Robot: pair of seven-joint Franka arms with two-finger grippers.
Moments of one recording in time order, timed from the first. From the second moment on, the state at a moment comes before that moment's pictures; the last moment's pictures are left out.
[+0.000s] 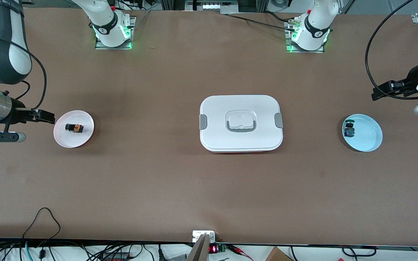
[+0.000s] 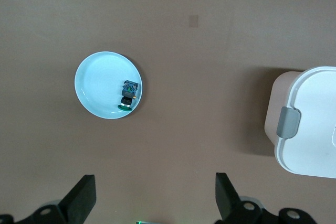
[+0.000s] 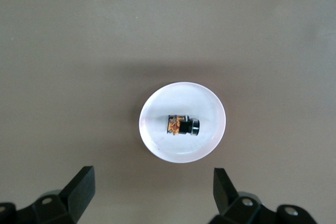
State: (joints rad) left arm 0.17 0.10 -0.16 -1.52 0.03 1.48 -0.13; right arm 0.07 0.28 -0.14 -1.63 -0.05 1.79 -0.05
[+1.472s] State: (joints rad) left arm 0.17 0.10 -0.16 -1.52 0.03 1.48 -0.13; right arm -0.03 0.49 -0.13 -2.06 -0.05 2.42 -0.09
